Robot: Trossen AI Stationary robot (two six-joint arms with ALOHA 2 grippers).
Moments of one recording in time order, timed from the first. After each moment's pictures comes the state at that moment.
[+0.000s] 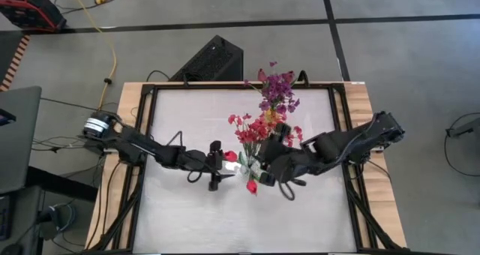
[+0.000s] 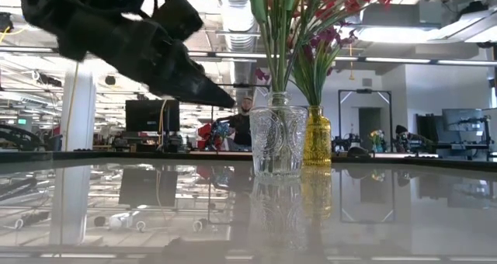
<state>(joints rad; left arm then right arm) -0.21 1.61 0.57 0.67 -0.21 -0.01 0.41 1.64 1.76 -0.94 0.70 0.36</state>
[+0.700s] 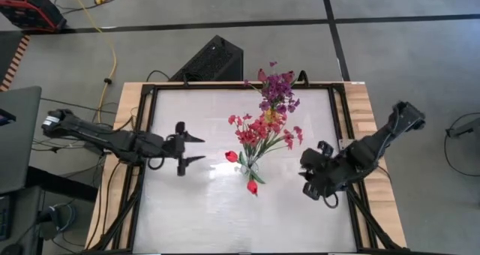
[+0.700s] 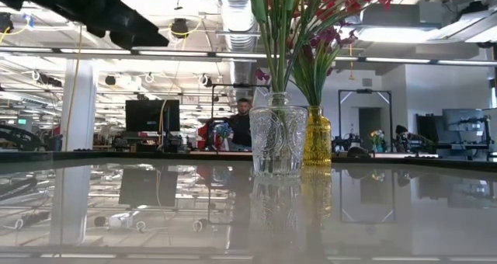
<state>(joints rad) -0.22 0.81 0.46 0.03 -0.35 0.02 0.61 1.34 1.40 -1.26 0.41 1.00</state>
